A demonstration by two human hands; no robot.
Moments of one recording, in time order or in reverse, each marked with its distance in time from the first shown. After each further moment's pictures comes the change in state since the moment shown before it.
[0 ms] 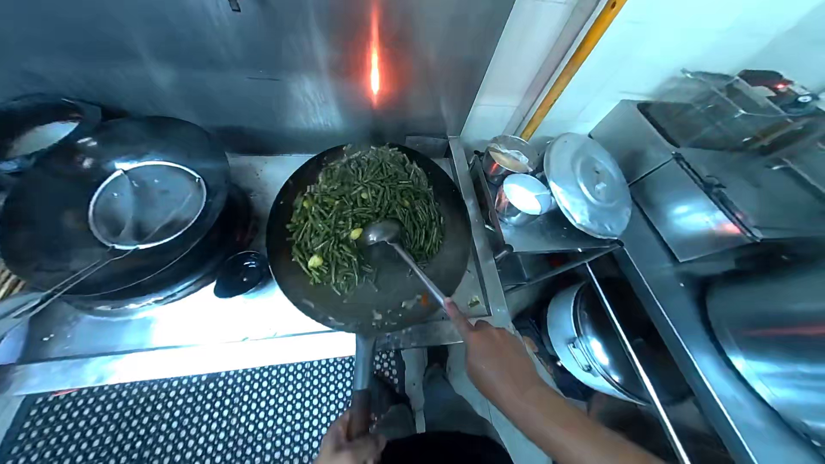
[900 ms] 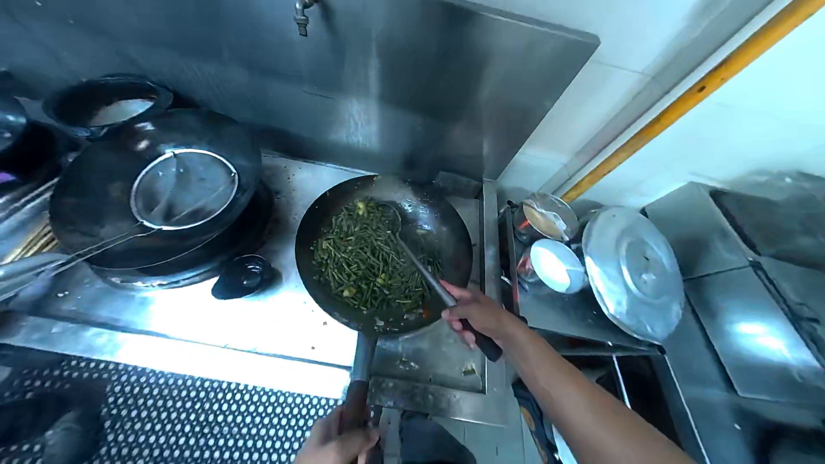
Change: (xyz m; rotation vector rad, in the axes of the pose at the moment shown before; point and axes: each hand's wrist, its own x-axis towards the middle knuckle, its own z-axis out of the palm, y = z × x) left_hand 0.038 0.091 0.059 -0.222 0.063 -0.055; right_hand 0.187 0.058 -0.087 1.109 -0.507 -0.290
